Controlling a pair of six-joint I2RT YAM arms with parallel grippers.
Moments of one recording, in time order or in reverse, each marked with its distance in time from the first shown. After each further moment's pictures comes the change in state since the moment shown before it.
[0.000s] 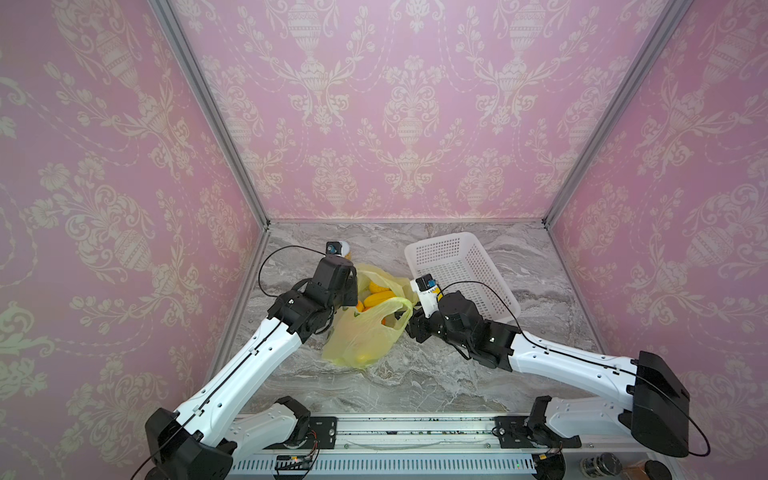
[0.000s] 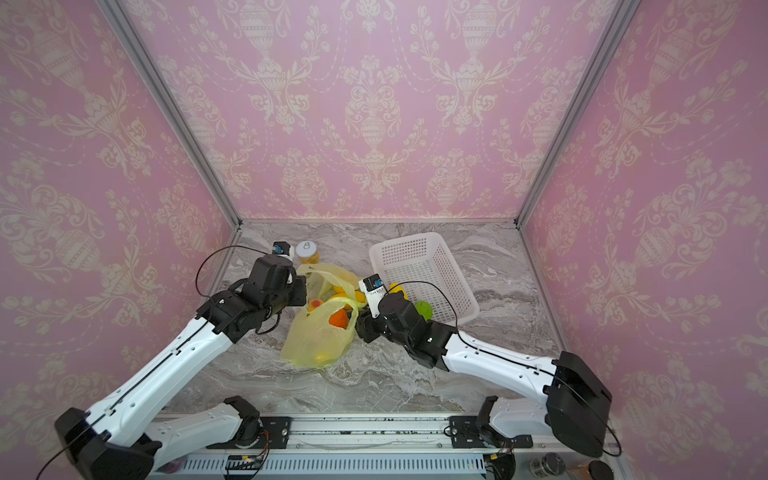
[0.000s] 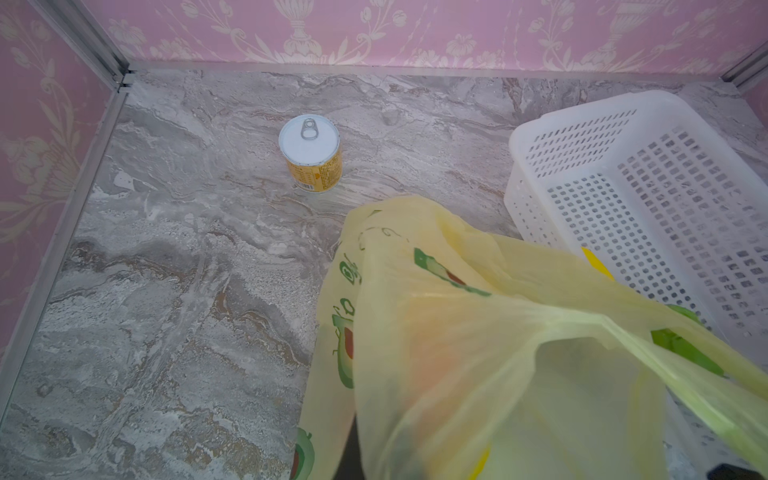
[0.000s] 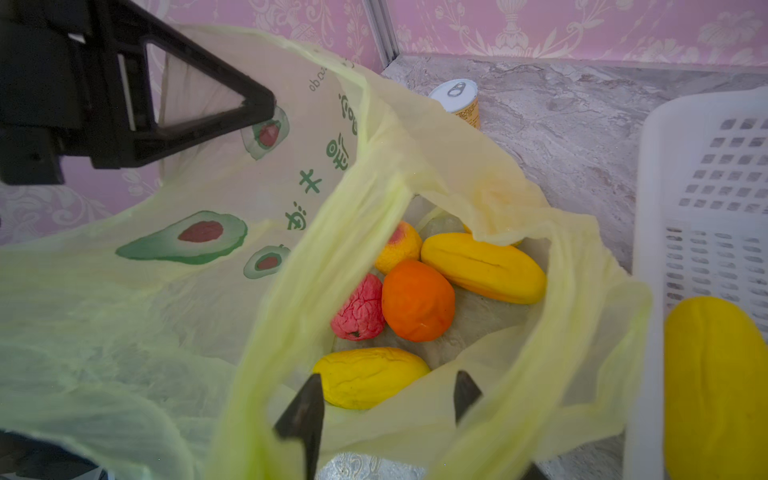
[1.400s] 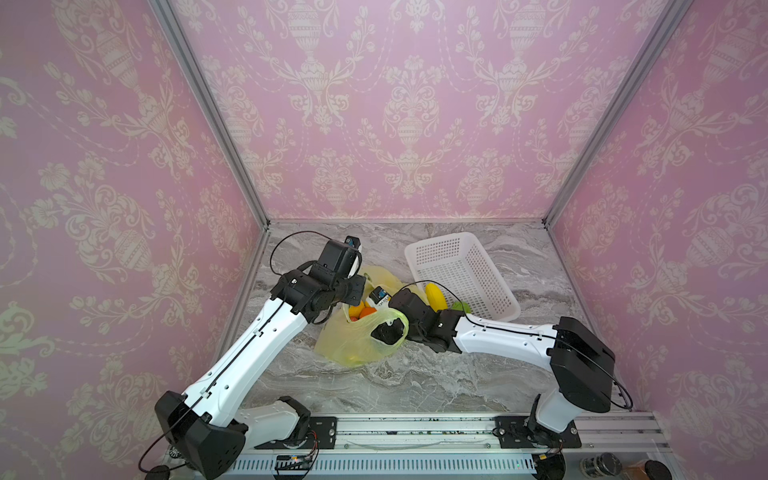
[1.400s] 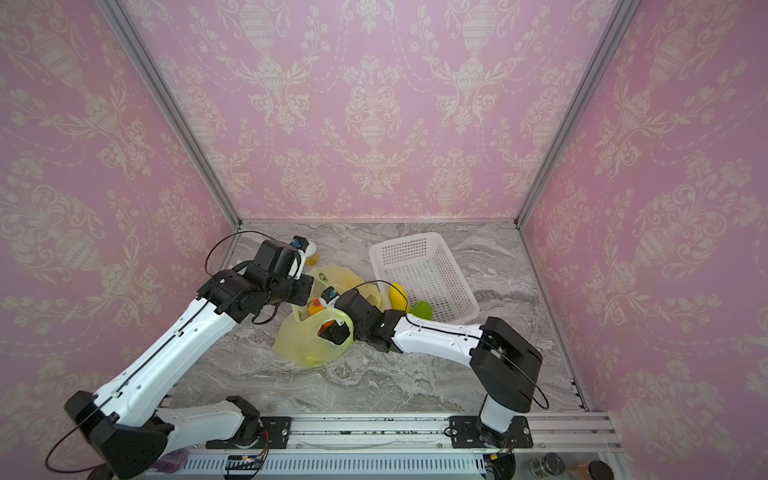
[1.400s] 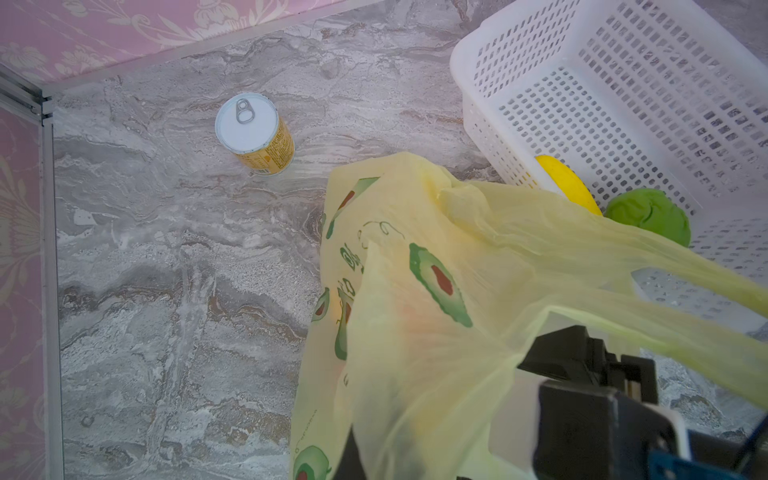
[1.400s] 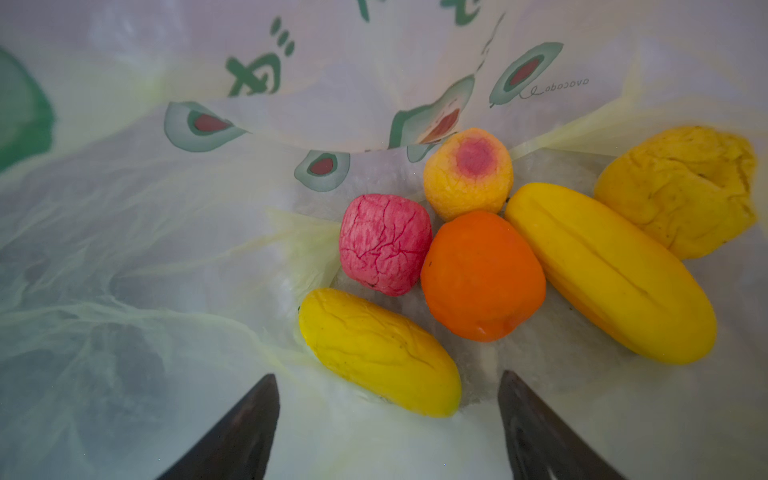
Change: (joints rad) left arm 0.004 0.089 0.164 -0.192 0.124 0.216; right arm 0.066 0.402 0.286 -0.189 -0.114 -0.170
